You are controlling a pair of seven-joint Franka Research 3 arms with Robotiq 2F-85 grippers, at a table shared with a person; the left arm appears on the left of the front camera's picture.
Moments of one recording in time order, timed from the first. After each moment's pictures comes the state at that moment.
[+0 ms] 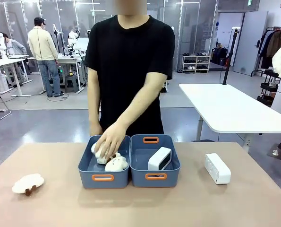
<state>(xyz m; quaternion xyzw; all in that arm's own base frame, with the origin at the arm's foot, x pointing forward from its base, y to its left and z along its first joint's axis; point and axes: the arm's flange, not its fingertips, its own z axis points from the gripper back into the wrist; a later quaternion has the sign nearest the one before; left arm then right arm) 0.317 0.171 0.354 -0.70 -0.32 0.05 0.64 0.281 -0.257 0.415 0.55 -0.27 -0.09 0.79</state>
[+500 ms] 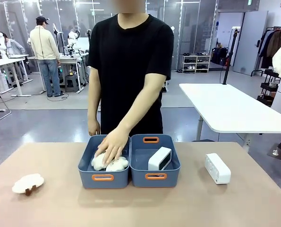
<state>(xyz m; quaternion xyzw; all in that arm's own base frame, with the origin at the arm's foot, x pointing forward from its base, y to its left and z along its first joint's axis) 0.315 0.177 0.356 -0.69 -0.33 0.05 0.64 0.299 -0.253 0.464 0.43 -0.29 -0.02 0.85</state>
